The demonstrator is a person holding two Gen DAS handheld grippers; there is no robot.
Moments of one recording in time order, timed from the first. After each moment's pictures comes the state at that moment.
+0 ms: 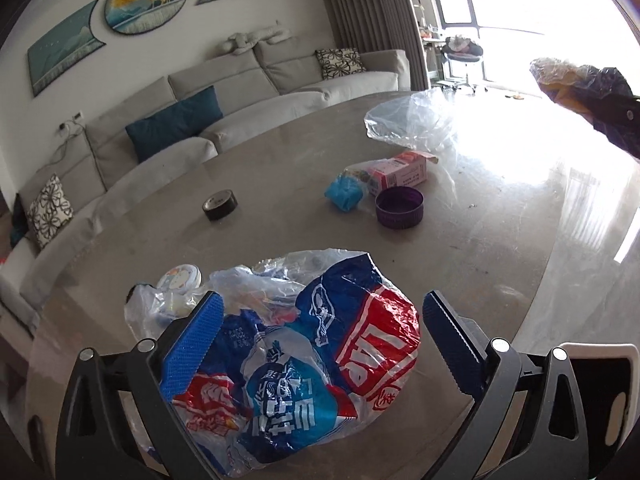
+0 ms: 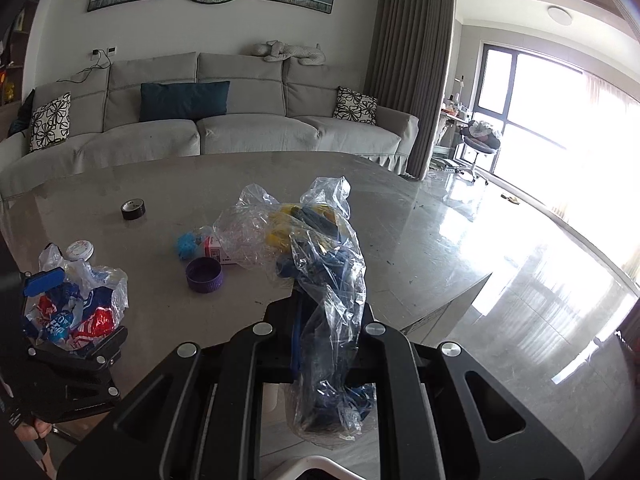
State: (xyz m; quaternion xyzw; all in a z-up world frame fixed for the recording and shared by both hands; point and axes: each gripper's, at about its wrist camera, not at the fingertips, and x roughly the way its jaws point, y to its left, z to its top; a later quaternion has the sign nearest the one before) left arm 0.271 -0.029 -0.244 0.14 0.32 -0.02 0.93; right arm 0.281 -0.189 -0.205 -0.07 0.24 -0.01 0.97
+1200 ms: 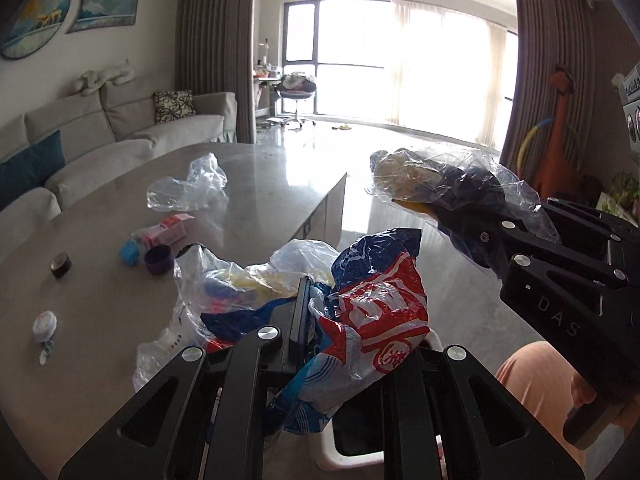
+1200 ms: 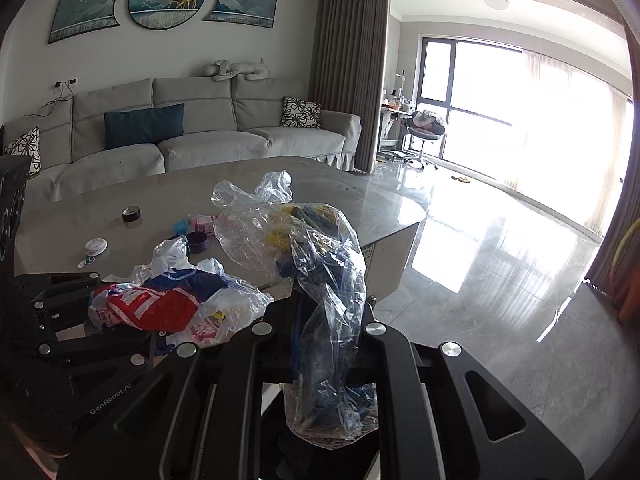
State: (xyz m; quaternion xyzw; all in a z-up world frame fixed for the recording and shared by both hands) left arm 0.130 -0.114 -0.187 0.10 0.27 -0.36 0.88; right arm 0.135 -0.204 -0.200 -0.02 0.23 -0.11 0.97
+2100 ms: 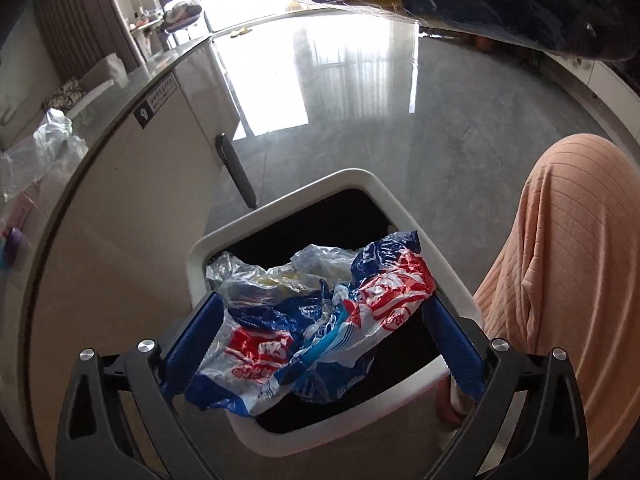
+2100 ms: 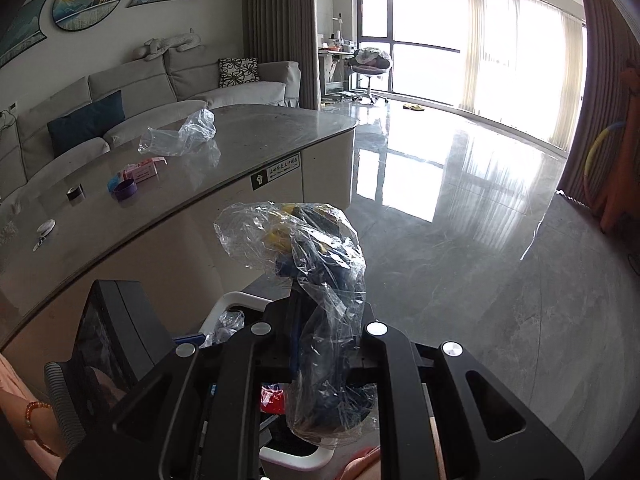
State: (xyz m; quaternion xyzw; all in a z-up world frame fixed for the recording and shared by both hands) left arm 0.082 -0.223 -0.347 0.32 0.36 -0.43 0.76; right arm 0.098 -0.264 -0.280 0.08 0.30 -0.18 0.93
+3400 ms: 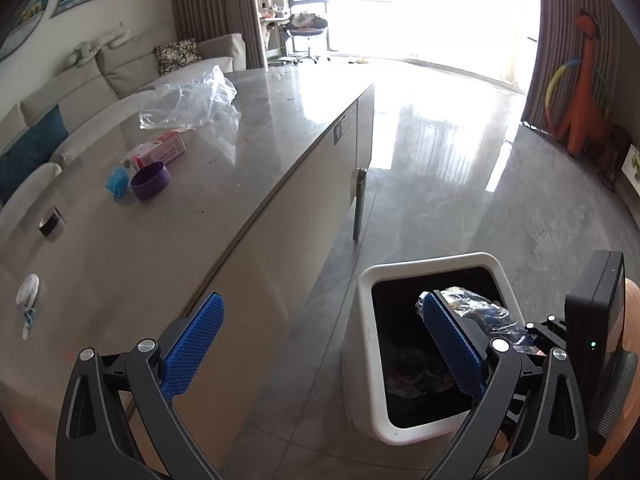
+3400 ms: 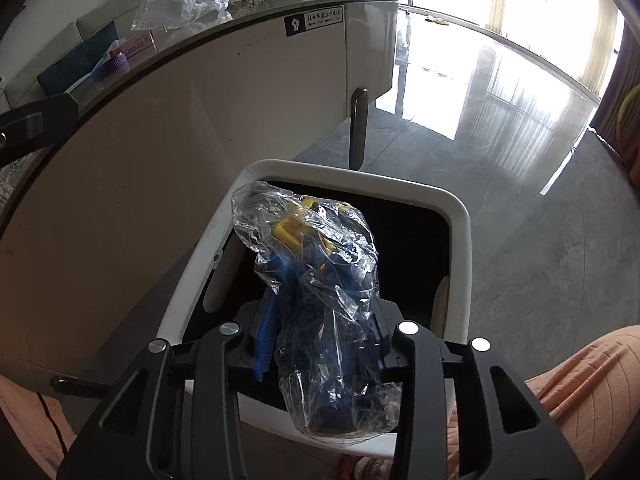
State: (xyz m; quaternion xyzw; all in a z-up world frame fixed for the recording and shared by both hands) left arm 0.178 -0.120 -0.271 0.17 0.36 -0.30 0.87; right arm 0.144 -0.237 -0.404 0.12 0.47 -0.14 0.87
